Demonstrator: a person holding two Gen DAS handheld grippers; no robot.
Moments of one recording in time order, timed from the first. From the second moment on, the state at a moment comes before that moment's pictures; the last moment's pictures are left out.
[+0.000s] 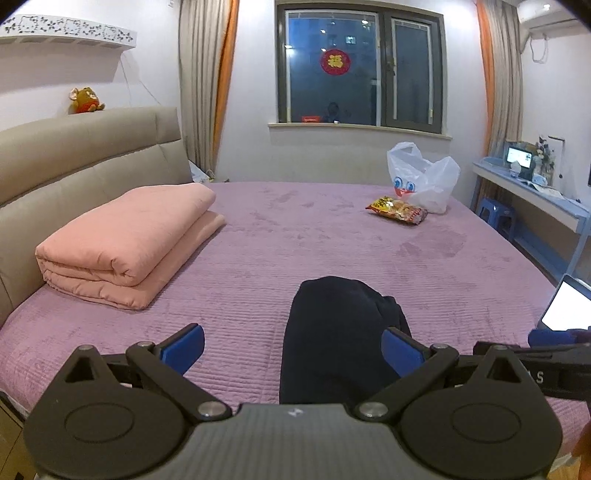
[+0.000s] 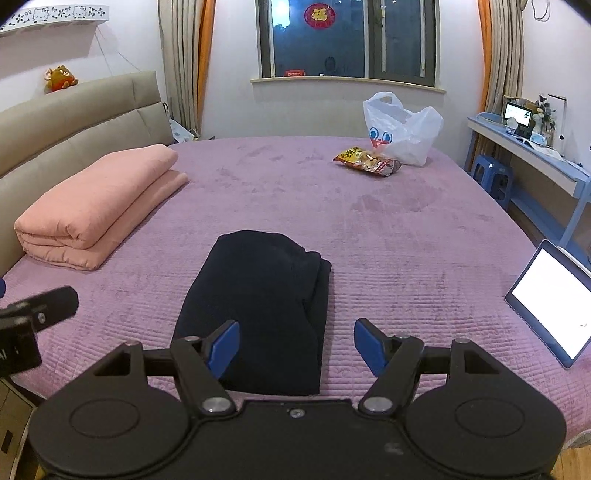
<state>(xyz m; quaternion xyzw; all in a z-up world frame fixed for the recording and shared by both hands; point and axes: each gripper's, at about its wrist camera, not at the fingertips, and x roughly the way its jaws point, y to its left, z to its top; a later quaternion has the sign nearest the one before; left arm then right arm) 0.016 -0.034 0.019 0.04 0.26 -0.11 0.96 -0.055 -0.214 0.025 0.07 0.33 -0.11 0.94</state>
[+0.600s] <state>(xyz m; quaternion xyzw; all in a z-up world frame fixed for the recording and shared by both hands) 0.008 -0.037 0.019 0.07 0.25 -0.11 0.96 -0.060 -0.212 0.023 0.07 0.34 -0.09 0.93</state>
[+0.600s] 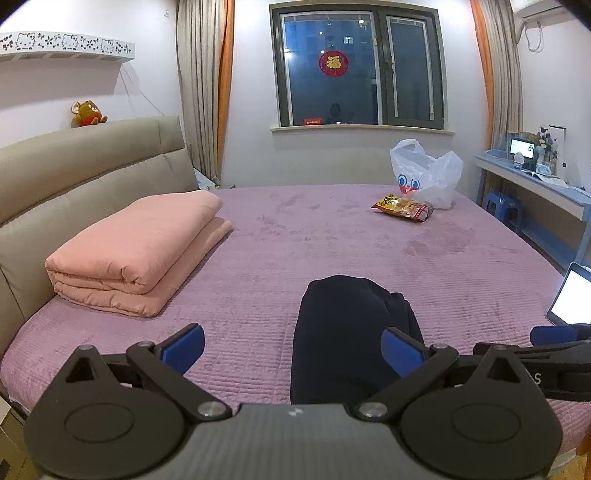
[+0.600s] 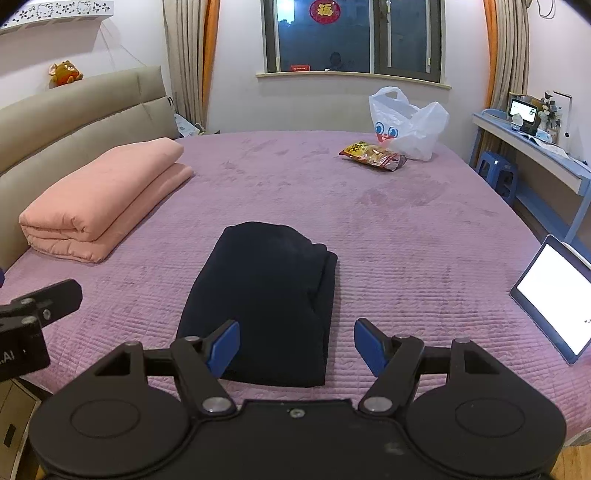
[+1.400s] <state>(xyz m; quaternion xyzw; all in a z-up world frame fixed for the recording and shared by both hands) 0.006 -0.029 0.012 0.06 0.26 -0.10 0.96 -0.059 -0.206 0.016 0.07 0.35 -0.08 0.93</state>
